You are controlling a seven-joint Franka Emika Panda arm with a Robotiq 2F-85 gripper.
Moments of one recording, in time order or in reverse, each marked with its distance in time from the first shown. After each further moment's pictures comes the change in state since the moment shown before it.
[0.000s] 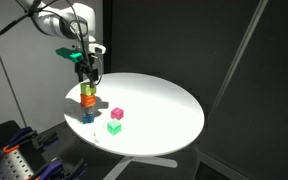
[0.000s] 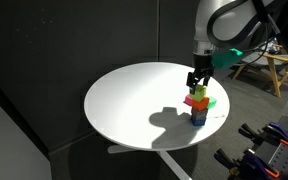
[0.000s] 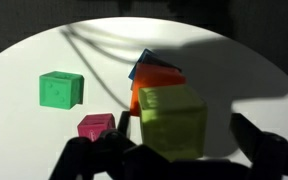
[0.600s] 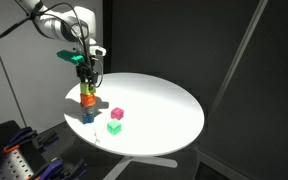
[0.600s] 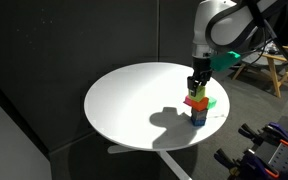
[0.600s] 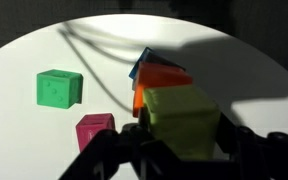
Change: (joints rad) arm 0.000 0.026 0.000 0.001 -0.011 0.026 0.000
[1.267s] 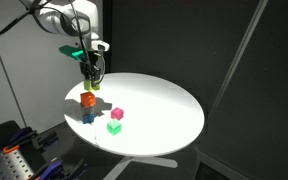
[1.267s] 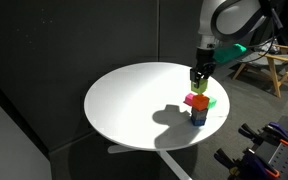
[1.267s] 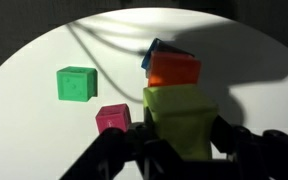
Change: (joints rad) arm -0.015 -0.061 -0.031 -0.003 0.000 -0.017 0.034
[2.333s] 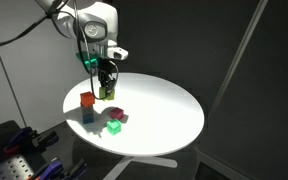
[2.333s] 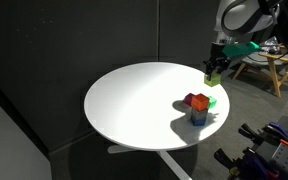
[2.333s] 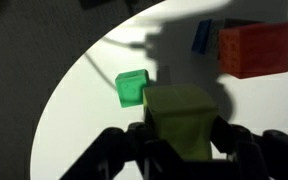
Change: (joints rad) arm -0.109 0.015 -0.112 -0.002 0.005 0.019 0.037
